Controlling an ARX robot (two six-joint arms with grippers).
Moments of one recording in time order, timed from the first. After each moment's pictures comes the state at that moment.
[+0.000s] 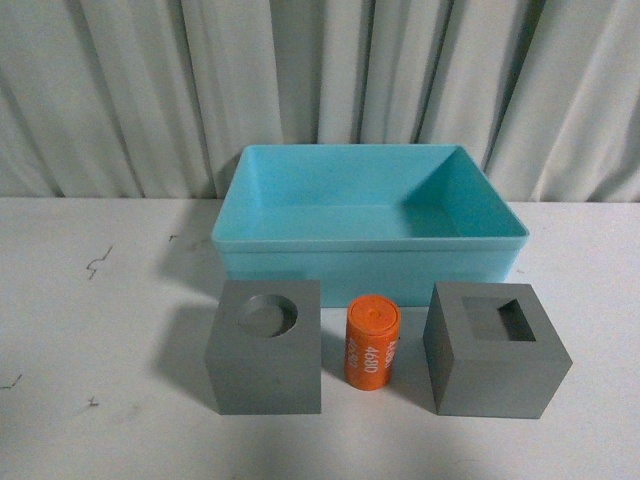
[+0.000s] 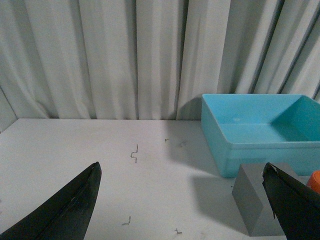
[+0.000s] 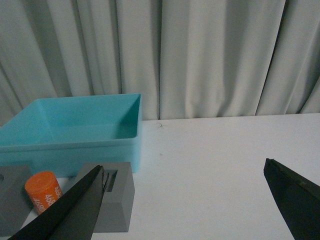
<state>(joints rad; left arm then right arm) 0.00 0.01 0.01 0.00 0.00 -0.02 0.00 0.00 0.01 0.00 0.00 0.01</state>
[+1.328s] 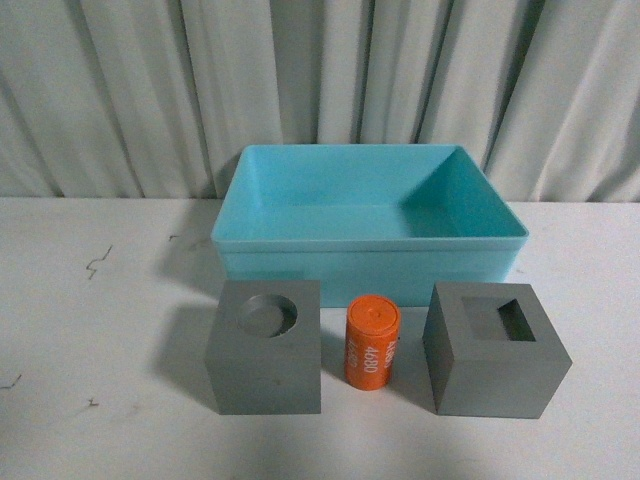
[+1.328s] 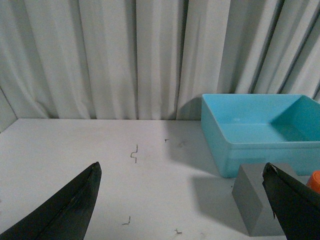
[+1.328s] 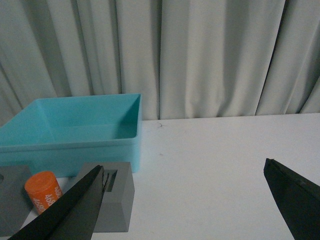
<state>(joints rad) 0.00 0.01 0.01 0.00 0.00 -0.02 0.00 0.00 0.01 0.00 0.00 0.01</state>
